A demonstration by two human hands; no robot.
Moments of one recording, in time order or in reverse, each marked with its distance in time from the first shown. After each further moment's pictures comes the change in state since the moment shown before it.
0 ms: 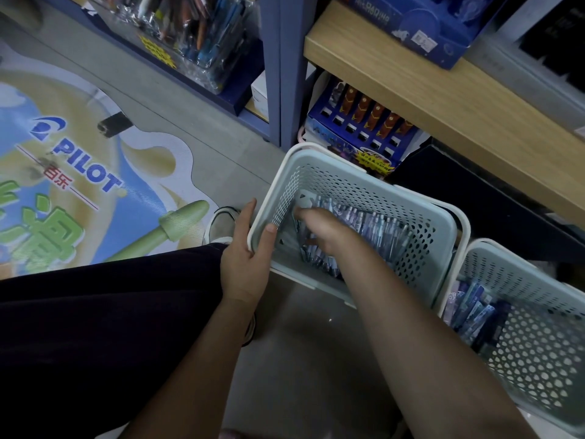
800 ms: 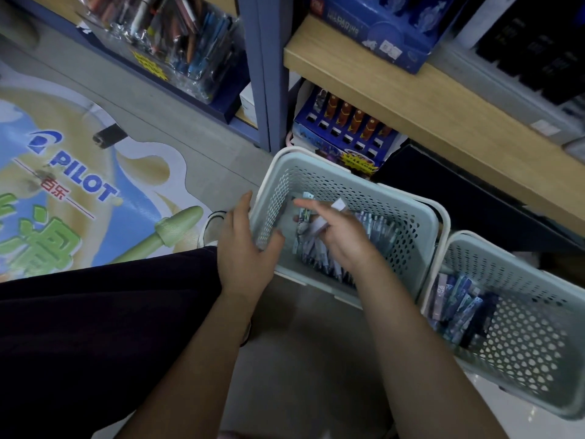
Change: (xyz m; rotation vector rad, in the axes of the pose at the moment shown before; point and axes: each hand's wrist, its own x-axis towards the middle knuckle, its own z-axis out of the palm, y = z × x) left_hand -0.001 0.023 0.002 0.280 0.043 0.276; right_hand -0.061 0.023 -0.039 0.368 -0.079 -0.414
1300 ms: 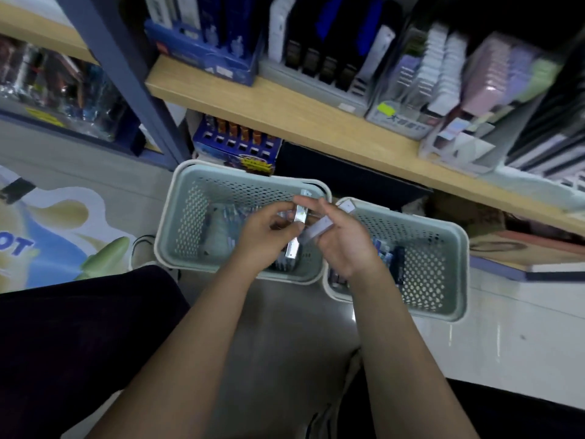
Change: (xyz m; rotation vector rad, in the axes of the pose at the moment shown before) left_hand -0.040 0.127 0.064 -0.345 -0.654 -0.041; right_hand -0.146 -0.026 -0.092 0.402 0.113 -0.198
